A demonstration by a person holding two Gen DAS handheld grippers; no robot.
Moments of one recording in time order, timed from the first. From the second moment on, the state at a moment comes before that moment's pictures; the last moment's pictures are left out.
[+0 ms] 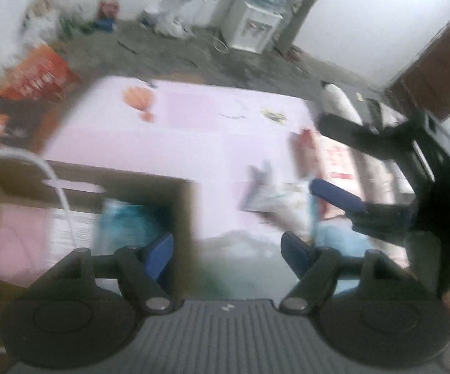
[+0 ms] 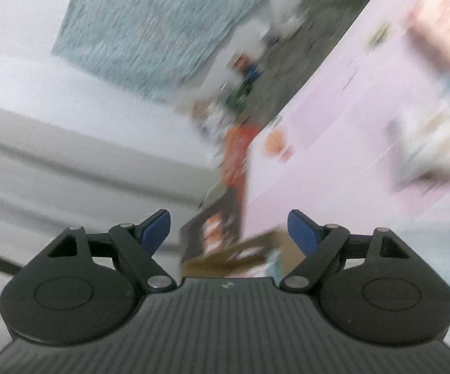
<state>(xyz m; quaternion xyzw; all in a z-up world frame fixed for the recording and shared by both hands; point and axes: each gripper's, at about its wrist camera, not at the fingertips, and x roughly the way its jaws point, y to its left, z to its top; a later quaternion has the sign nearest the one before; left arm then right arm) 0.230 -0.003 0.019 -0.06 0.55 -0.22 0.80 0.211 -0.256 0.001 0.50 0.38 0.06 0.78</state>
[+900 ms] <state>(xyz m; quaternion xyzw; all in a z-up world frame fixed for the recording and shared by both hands) 0.298 -0.164 -0.117 -0.16 0.66 -0.13 0.73 0.376 -0.354 -0.109 0.17 0.67 0.16 0.70</state>
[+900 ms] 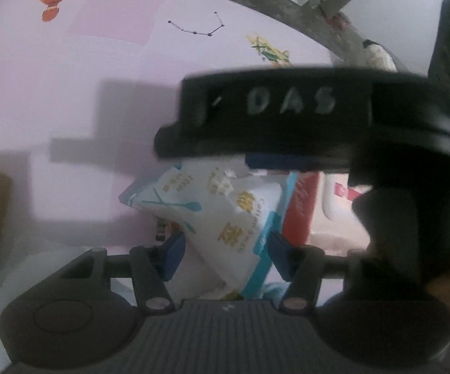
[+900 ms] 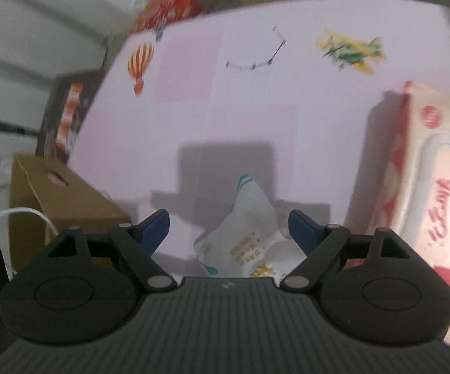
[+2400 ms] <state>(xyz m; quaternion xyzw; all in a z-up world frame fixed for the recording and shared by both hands) 0.244 0.027 0.061 -0.09 0.61 -0.14 0.78 0.285 -0.231 0.037 0.41 0.52 0.20 0.72</state>
